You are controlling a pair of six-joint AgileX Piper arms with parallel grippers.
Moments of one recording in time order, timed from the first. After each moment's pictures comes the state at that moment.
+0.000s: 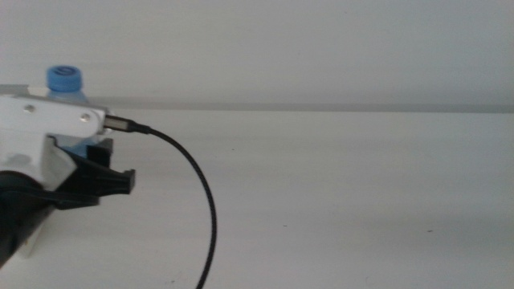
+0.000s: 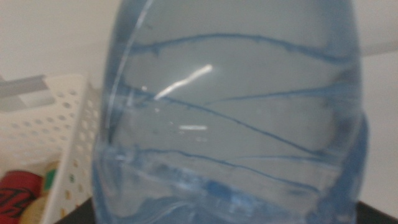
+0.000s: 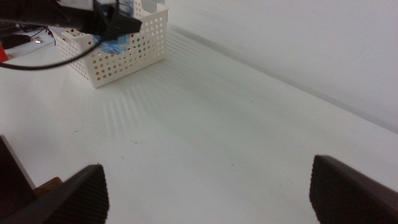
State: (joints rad) left arm -0.50 1.05 -0.48 -1.48 -0.47 1.37; right arm 0.70 0.27 -0.65 0.14 0.81 -0.16
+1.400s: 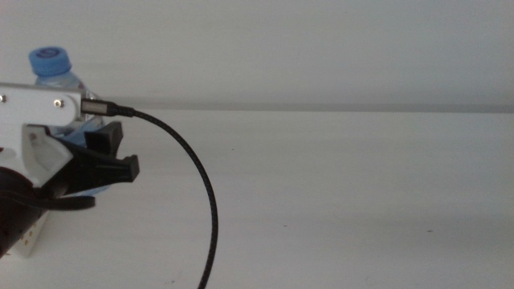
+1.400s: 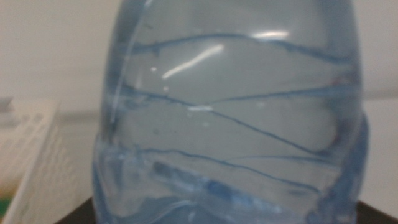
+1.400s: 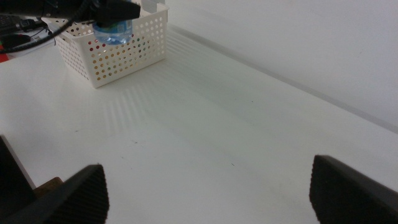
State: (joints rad) left arm -0.50 0.97 -0.48 -1.33 -0.39 1.15; right arm 0.70 0.27 -0.65 0.14 0.81 -0.16
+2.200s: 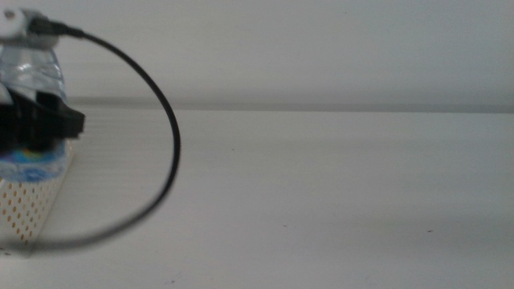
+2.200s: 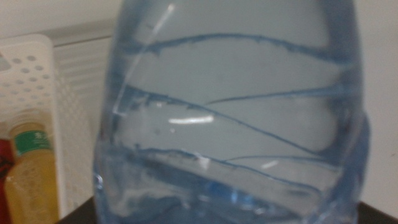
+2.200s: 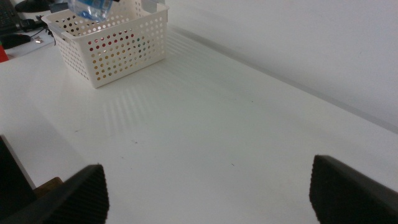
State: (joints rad) left arm 0.00 1.03 -0.92 -0.27 0.73 0.30; right arm 0.70 0.27 -0.65 0.14 0.81 -0.16
